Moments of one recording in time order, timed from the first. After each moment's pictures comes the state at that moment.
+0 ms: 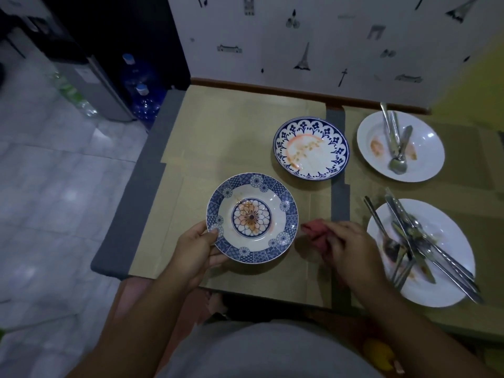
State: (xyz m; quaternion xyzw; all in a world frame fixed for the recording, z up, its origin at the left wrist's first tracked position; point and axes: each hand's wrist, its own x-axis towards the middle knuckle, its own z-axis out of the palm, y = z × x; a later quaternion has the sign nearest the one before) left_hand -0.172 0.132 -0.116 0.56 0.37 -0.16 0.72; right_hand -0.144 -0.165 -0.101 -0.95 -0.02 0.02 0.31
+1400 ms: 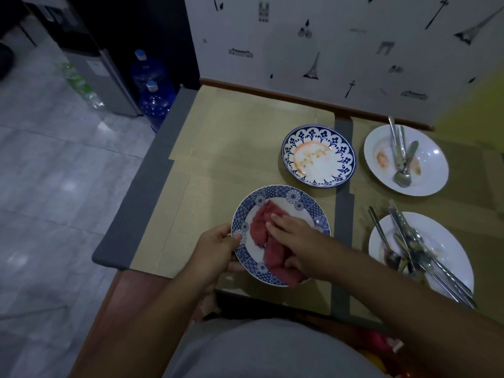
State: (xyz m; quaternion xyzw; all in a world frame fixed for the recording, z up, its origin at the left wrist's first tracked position) left_hand -0.178 0.106 -0.097 0.61 0.30 -0.19 0.71; right_hand -0.105 -0.104 -0.088 -0.88 -0.38 0.29 0.06
